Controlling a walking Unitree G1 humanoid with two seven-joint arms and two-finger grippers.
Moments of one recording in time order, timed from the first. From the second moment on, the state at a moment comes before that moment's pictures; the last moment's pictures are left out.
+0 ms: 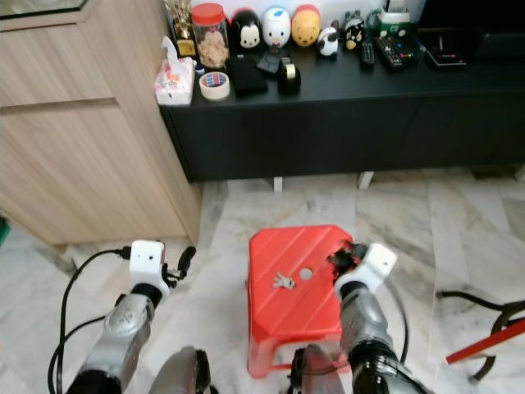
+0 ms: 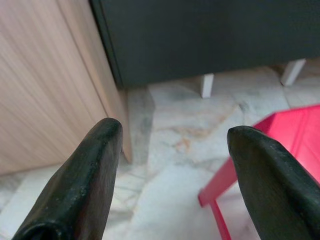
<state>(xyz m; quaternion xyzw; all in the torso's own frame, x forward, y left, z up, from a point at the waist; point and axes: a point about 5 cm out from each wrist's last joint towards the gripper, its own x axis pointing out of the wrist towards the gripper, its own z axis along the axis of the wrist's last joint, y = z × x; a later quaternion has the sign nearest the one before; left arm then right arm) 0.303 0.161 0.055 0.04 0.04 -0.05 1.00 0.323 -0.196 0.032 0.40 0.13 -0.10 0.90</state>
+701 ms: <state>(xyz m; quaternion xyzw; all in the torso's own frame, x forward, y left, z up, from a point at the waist) 0.307 0.158 0.049 0.06 0.04 -0.07 0.99 0.325 -0.195 0.032 0.38 0.16 -0.10 0.91</state>
